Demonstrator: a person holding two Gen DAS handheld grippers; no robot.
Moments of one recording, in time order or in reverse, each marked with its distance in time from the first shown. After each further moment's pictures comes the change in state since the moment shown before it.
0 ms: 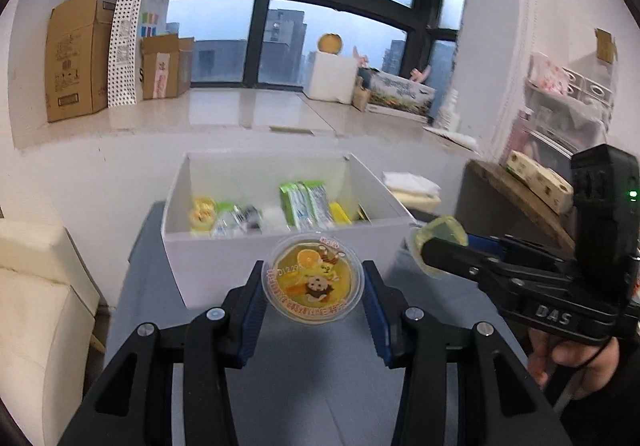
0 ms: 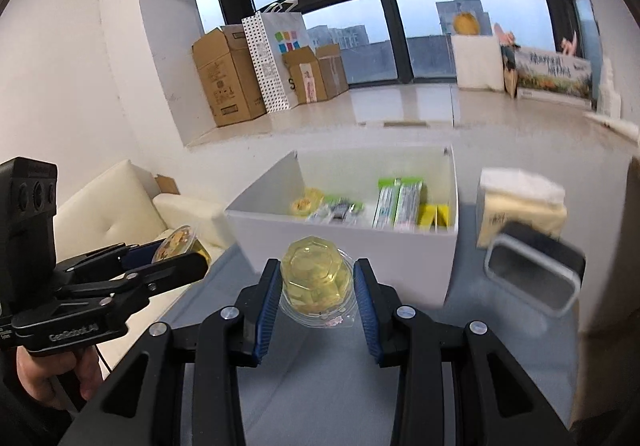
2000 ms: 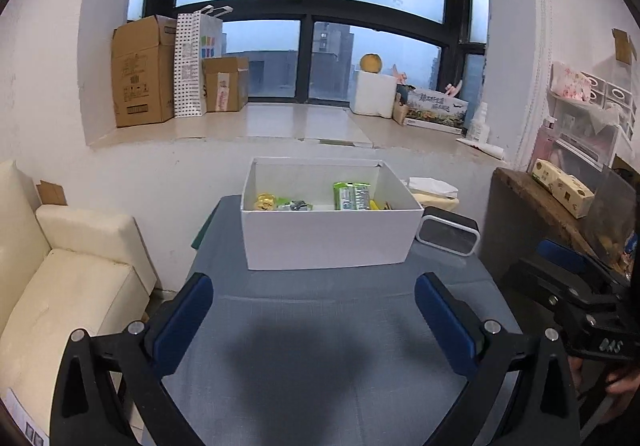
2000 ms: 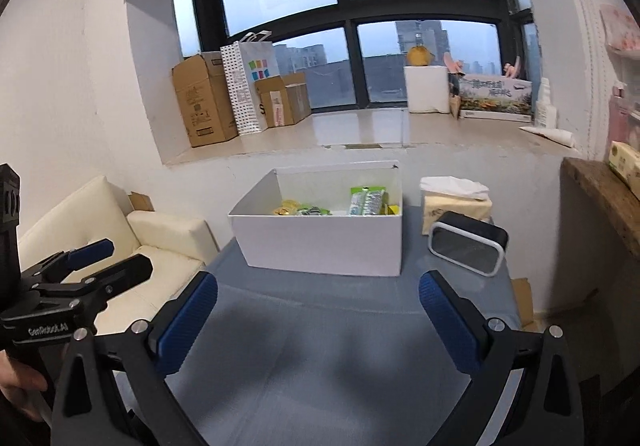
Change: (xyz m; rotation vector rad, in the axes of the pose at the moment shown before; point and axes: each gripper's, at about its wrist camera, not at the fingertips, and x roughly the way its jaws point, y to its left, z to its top) left arm -0.122 -0.033 -0.040 -0.034 -0.040 0.205; right arm -0.114 0.048 -0.037 0.042 -0.071 -0.188
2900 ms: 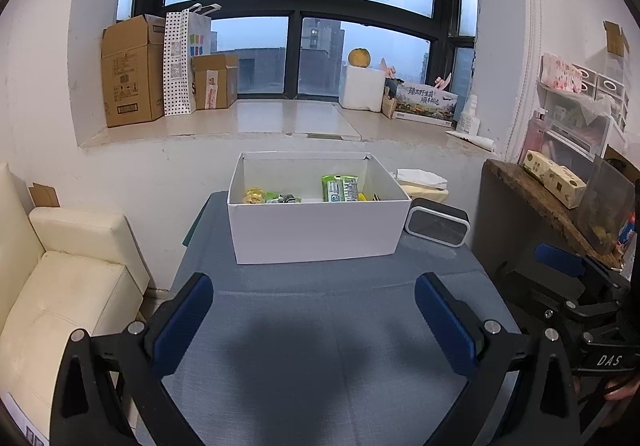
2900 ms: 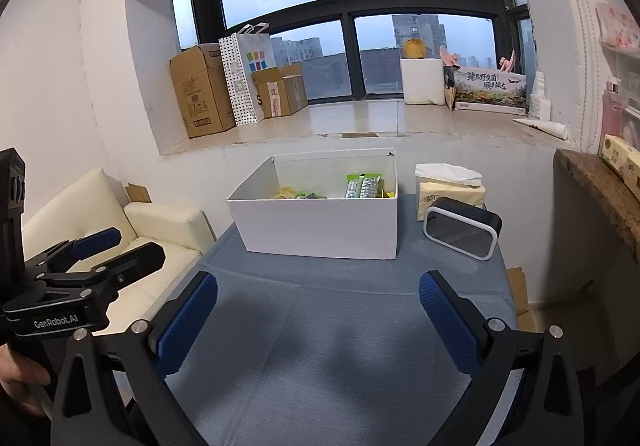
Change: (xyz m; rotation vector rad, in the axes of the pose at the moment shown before) left arm 0.001 -0.010 -0.004 0.024 0.017 -0.032; right arm -0.009 0.001 -0.012 -0.006 0.027 -0.007
